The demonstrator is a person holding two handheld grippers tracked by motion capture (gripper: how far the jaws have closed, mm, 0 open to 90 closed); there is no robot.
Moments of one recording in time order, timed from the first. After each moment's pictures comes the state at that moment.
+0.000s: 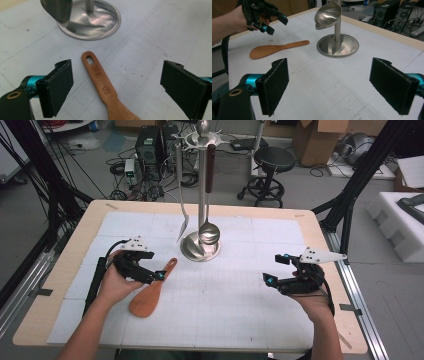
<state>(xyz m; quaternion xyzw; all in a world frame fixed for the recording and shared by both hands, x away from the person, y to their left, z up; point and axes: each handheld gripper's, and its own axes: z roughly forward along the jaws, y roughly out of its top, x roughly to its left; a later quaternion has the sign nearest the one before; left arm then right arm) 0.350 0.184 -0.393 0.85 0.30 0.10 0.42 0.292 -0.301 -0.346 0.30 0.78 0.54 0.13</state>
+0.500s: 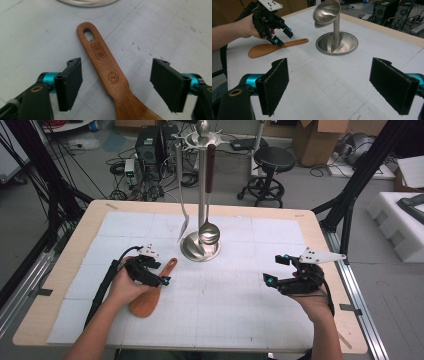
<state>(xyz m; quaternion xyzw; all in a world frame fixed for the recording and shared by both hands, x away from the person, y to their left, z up) 0.365 0.171 -0.432 0.88 0.31 0.07 0.35 0.294 -0.302 -0.350 0.30 0.78 0.53 0.13</state>
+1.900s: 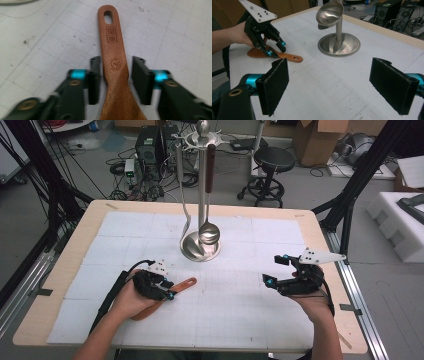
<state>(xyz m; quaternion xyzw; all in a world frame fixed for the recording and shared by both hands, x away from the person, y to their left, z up) 0.329 0.148 -0.433 0.91 0.22 0.04 0.36 0.291 -0.300 -0.347 0.29 0.78 0.53 0.13</state>
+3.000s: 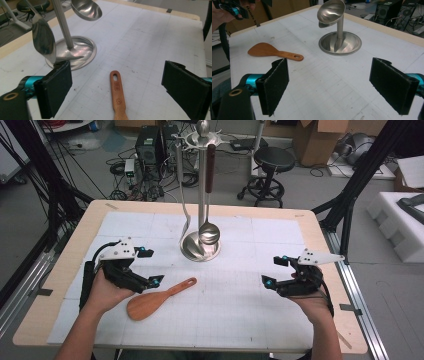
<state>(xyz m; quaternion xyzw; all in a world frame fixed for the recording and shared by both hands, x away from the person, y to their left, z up) 0.307 0.191 -0.344 0.82 0.20 0.12 0.52 0.290 -0.298 -0.349 0.29 0.79 0.53 0.12</state>
